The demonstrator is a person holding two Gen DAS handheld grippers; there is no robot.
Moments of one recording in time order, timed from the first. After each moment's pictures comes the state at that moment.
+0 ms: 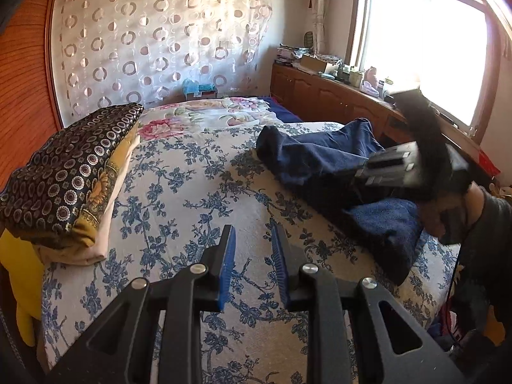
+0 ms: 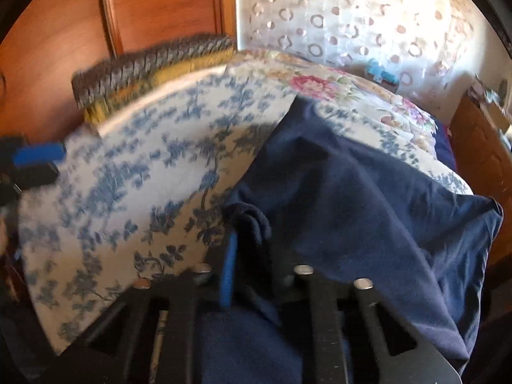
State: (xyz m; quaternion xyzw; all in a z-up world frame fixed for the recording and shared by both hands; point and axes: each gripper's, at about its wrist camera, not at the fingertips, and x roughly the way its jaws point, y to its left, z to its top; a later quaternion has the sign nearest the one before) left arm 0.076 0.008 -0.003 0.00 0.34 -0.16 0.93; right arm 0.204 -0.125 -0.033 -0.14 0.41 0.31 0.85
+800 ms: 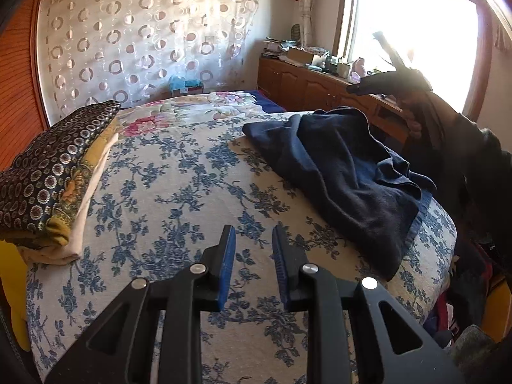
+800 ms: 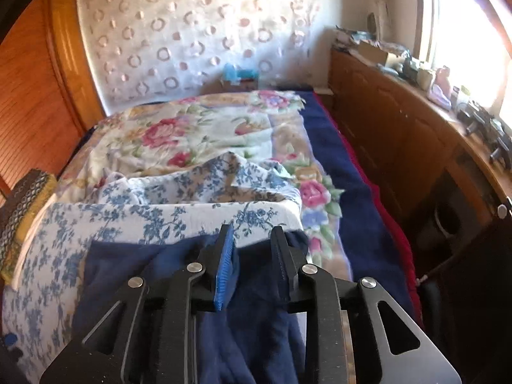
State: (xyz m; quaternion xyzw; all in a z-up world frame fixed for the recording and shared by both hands) left arm 0.077 -0.022 -0.014 0.01 0.35 -0.19 0.92; right arm 0.334 -0.310 0.042 0.00 0.39 0.05 0.92
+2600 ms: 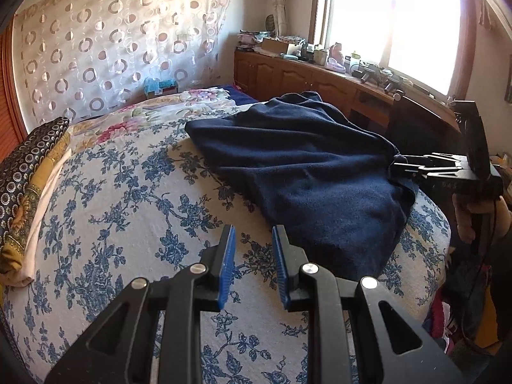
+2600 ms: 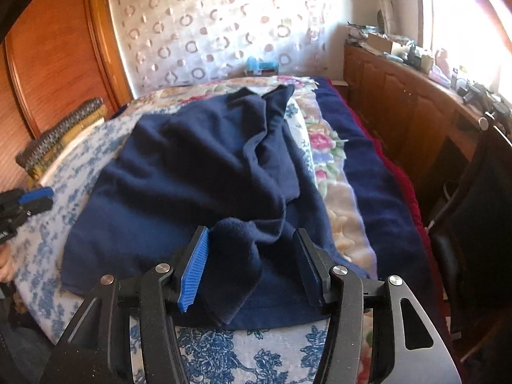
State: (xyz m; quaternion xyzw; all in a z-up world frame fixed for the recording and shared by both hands) left arm 0.089 -0.101 -0.023 0.04 0.36 -0.22 0.91; right arm 0.127 -0.341 -0.031 0.00 0.39 0.10 0.92
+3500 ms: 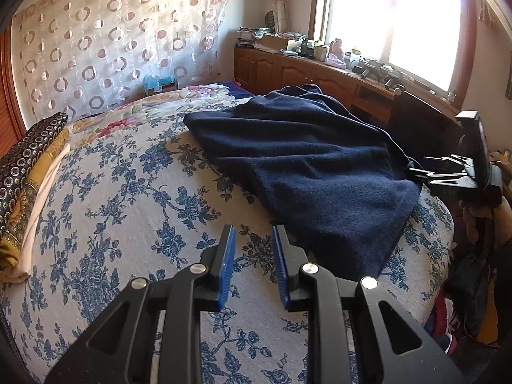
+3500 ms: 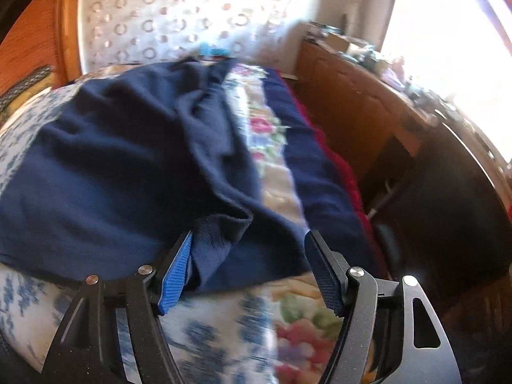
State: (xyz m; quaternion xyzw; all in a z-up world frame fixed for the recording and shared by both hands) left arm 0.088 -0.103 -0.030 0.05 0.37 -0.22 0.90; right arm 0.111 -0.360 -0.054 -0.07 0.40 -0.03 0.91
